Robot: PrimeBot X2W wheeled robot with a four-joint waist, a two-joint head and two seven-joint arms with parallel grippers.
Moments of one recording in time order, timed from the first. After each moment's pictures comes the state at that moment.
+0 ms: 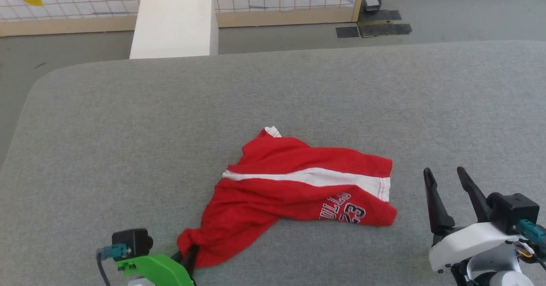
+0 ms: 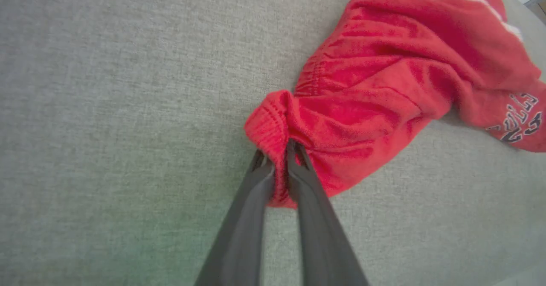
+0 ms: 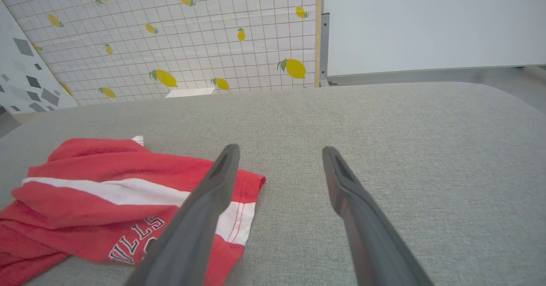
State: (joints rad) left arm 0.04 0.42 -0.46 0.01 -0.88 0.24 0.17; right arm 0.03 -0.05 -0.07 0.00 0.15 0.13 -0.02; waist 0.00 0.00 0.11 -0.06
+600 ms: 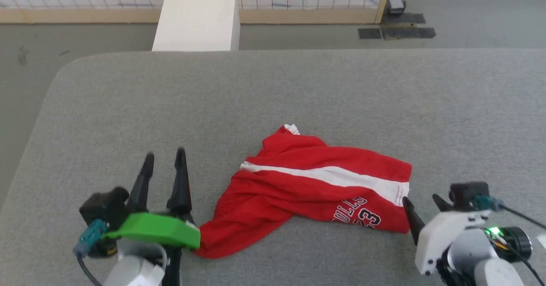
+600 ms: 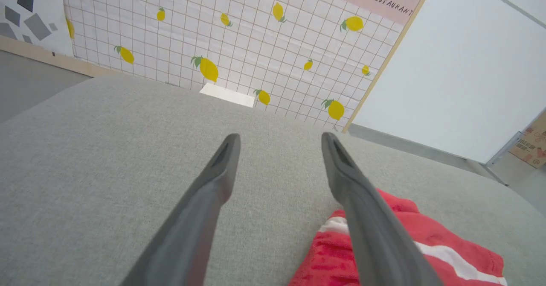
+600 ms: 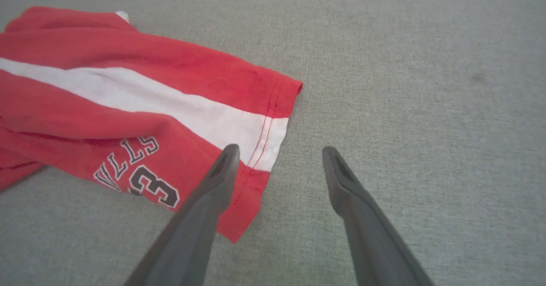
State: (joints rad) left arm -0.08 0.25 -0.30 0.01 -0.63 0.16 -0.25; right arm -0.03 -0.05 -0.05 0.13 0.09 0.13 0.33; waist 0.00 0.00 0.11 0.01
